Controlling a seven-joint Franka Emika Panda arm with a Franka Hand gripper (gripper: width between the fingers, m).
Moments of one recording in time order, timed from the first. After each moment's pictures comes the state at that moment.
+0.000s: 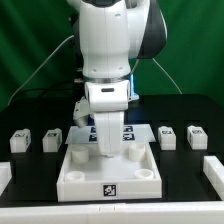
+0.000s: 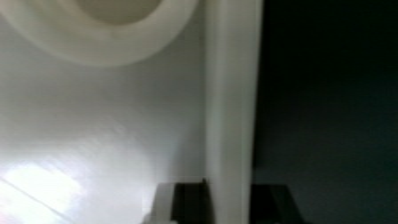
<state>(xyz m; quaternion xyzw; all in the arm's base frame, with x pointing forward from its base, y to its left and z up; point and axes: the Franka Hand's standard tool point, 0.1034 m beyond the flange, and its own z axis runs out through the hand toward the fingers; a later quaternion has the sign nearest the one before) 0.433 -0.018 0.008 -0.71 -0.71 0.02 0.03</state>
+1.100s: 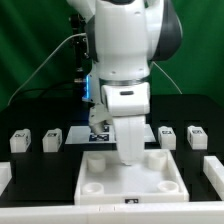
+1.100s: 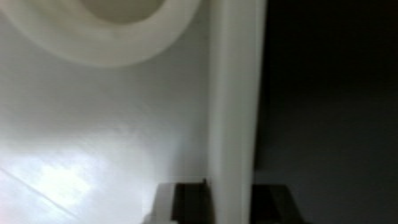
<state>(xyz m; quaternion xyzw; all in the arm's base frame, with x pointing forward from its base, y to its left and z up) 0.482 0.021 0.009 -0.71 -0.70 0.00 0.03</state>
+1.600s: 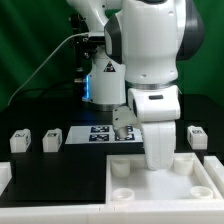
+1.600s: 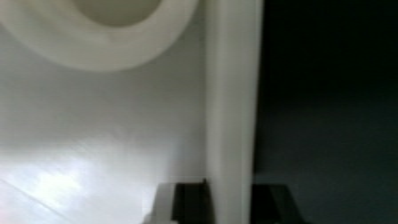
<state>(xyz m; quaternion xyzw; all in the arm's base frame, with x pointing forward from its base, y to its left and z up) 0.496 0.061 0.007 -0.71 -0.70 0.01 0.04</state>
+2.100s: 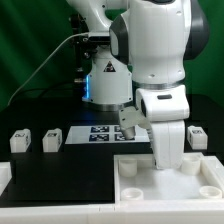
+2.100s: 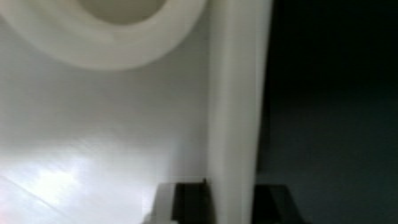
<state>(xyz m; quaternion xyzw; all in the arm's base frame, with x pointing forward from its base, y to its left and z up) 0.497 0.072 0.007 -0.71 -0.71 0.01 0.04</state>
